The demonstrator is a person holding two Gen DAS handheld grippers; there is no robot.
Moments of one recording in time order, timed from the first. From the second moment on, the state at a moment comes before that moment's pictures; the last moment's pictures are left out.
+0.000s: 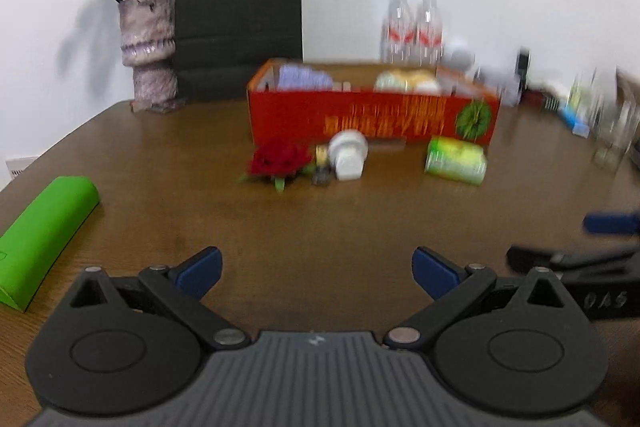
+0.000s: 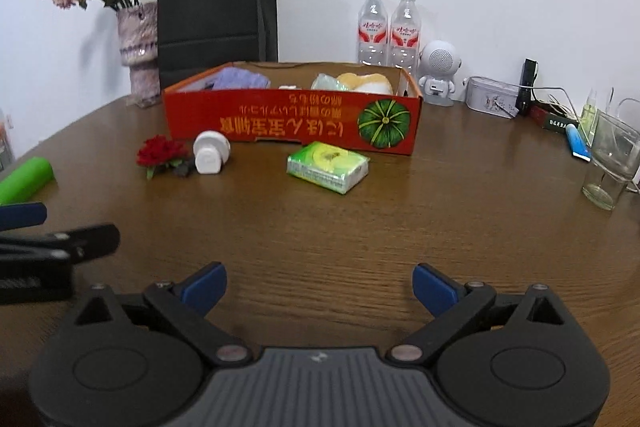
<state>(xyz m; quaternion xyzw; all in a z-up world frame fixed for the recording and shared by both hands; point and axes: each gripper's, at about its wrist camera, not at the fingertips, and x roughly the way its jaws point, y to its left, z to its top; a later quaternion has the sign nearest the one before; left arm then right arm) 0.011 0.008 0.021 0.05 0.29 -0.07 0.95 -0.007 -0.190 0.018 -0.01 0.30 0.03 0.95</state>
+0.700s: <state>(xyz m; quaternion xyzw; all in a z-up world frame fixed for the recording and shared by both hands) 0.021 0.011 0.009 0.03 0.35 -0.09 0.93 0.003 -0.195 0.005 0.00 0.34 0.03 0.94</state>
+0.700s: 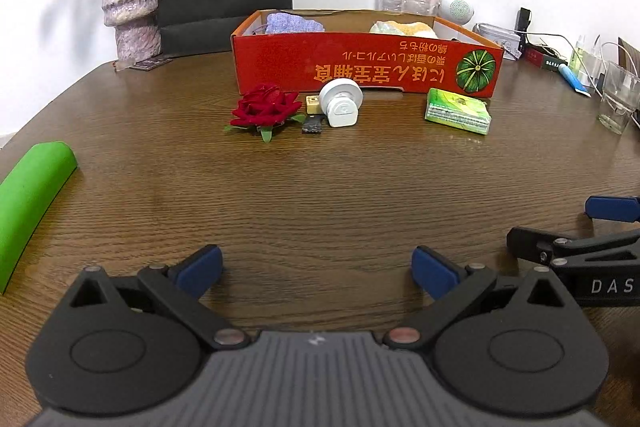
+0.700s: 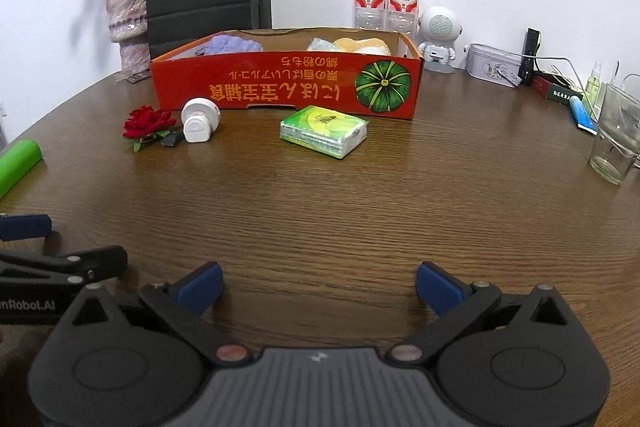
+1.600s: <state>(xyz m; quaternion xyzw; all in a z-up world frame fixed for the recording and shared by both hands) 0.131 0.053 0.032 0.13 0.25 -0.08 0.95 0.151 -0.107 0.011 -0.10 0.29 0.19 0.93</state>
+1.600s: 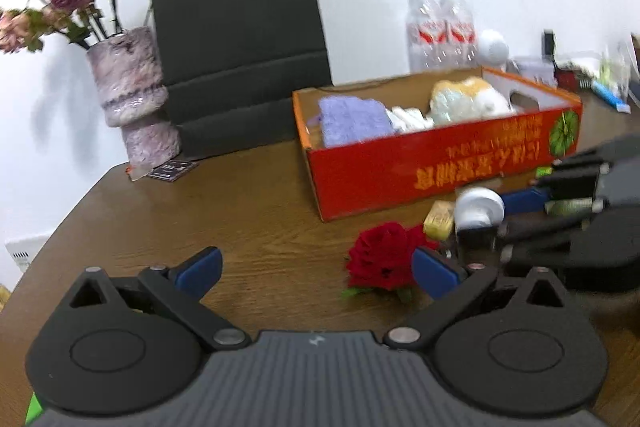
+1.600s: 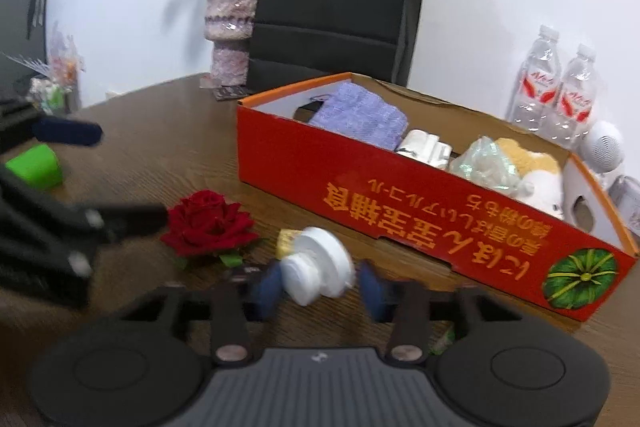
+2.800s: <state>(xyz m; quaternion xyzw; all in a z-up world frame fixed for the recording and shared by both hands) 0.123 0.033 0.017 0.14 0.25 -0.10 0.95 0.083 -0.172 0.018 -0.02 0.33 0.23 0.92</state>
